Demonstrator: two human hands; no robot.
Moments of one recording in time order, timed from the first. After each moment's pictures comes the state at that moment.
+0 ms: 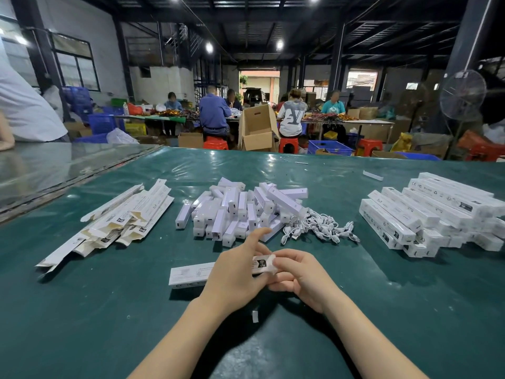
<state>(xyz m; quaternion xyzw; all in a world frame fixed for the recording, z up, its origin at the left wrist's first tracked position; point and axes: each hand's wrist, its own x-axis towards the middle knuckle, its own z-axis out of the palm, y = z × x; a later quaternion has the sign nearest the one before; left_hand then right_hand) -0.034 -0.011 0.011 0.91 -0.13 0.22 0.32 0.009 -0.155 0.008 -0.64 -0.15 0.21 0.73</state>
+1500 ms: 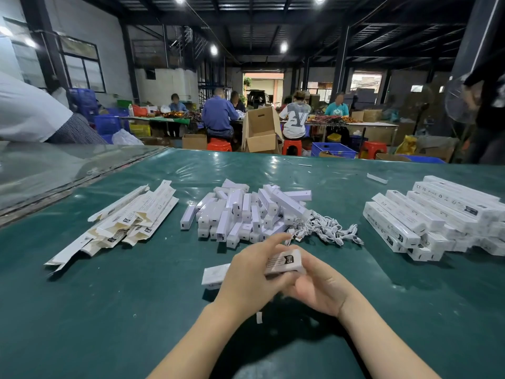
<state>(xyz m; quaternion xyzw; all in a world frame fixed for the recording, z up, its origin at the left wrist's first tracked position) -0.044 -0.031 0.017 0.86 -0.18 0.30 0.38 0.019 -0.174 0.001 -0.42 -0.25 0.37 0.79</state>
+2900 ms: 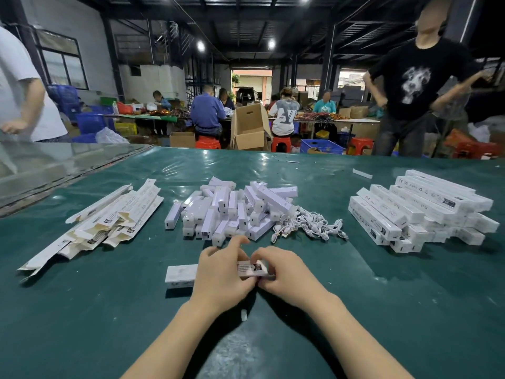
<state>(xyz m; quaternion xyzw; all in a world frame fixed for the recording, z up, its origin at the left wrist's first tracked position) -0.032 -0.012 0.001 0.93 -0.05 0.24 0.26 0.011 -0.157 0.006 -0.88 -0.38 -0.08 0.28</state>
